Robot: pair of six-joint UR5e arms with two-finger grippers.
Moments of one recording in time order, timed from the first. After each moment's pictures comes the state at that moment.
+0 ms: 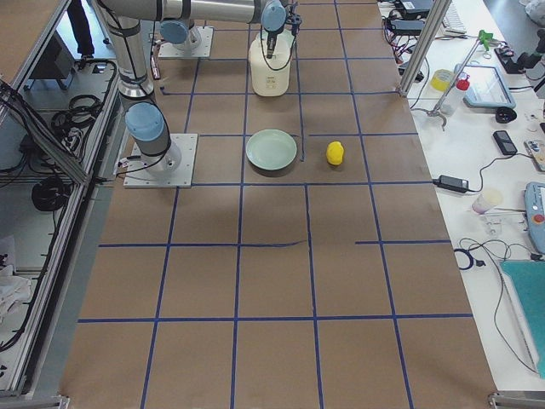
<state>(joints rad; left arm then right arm) -1.55 -1.50 -1.59 -1.62 1.59 -0.05 2.00 -1.38 1.68 -1.79 -1.46 0.51</state>
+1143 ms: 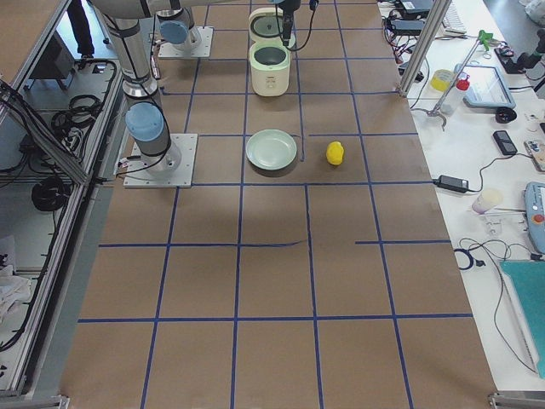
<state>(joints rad) -1.55 -1.50 -1.59 -1.62 1.59 -0.05 1.83 -1.45 1.44 -1.58 -1.49 0.32</state>
